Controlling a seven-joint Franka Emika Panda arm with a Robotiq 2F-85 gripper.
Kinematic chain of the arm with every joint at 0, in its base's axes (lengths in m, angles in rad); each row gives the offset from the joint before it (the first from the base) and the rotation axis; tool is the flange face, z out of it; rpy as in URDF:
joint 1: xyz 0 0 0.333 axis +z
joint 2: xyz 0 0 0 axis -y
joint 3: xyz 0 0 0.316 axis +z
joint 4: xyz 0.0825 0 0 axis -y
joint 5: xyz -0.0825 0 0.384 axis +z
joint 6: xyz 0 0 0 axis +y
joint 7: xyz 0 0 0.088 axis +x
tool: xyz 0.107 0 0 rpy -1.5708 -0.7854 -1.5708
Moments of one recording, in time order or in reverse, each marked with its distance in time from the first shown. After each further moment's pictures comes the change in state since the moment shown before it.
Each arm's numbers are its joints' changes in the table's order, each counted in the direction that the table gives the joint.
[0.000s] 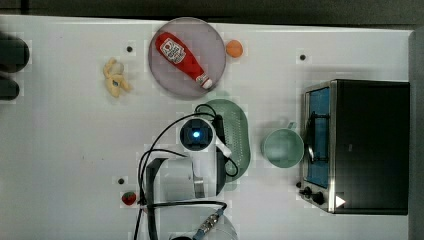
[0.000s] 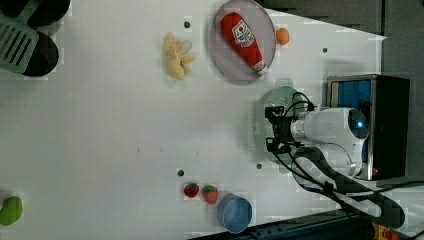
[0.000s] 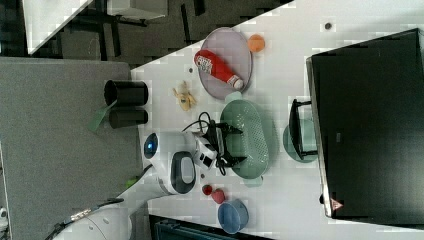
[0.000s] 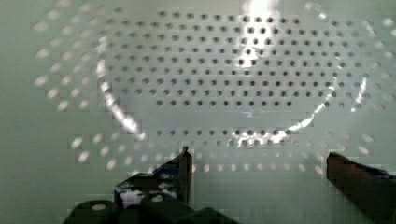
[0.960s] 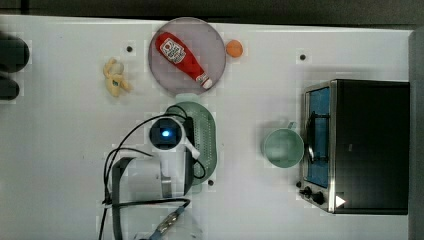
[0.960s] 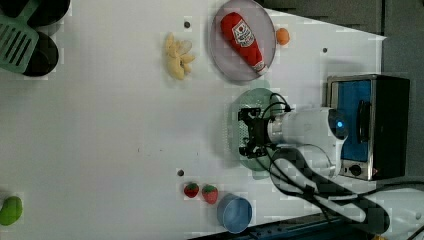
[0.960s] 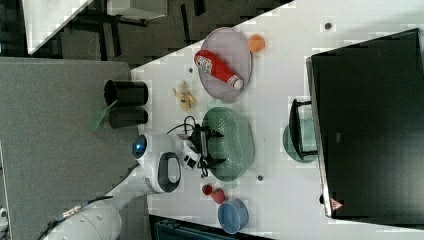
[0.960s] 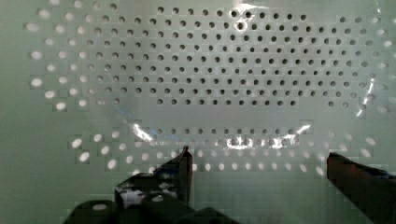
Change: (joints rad) arm 0.108 -0.027 0.077 0.043 0.207 0.017 0.040
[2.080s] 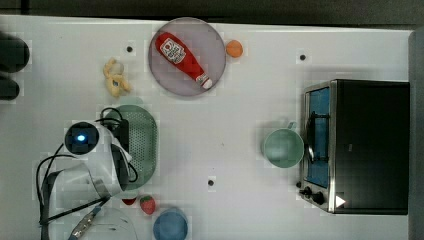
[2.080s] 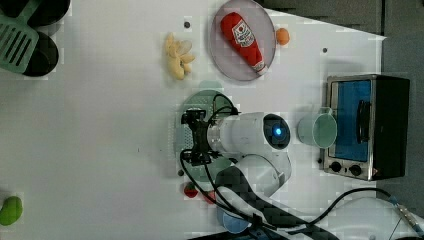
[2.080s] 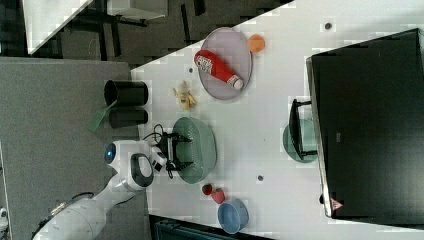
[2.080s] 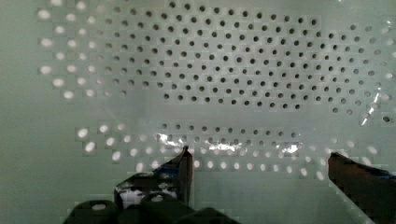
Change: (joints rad) arm 0.262 -0.129 0.054 0.221 0.000 0.006 0.319
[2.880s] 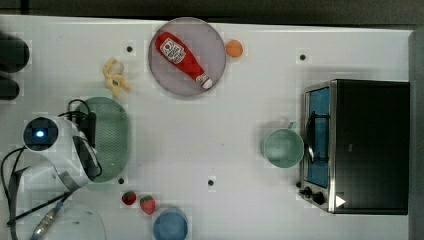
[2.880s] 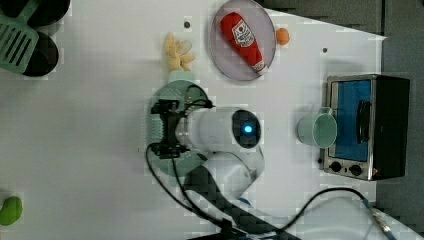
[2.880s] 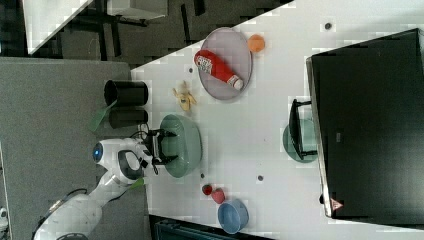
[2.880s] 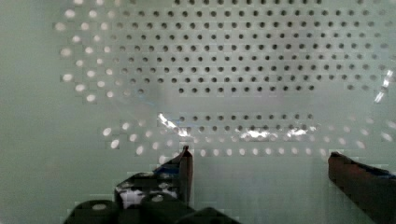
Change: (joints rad) arm 0.145 -0.123 -0.037 0.222 -0.006 0.006 0.159
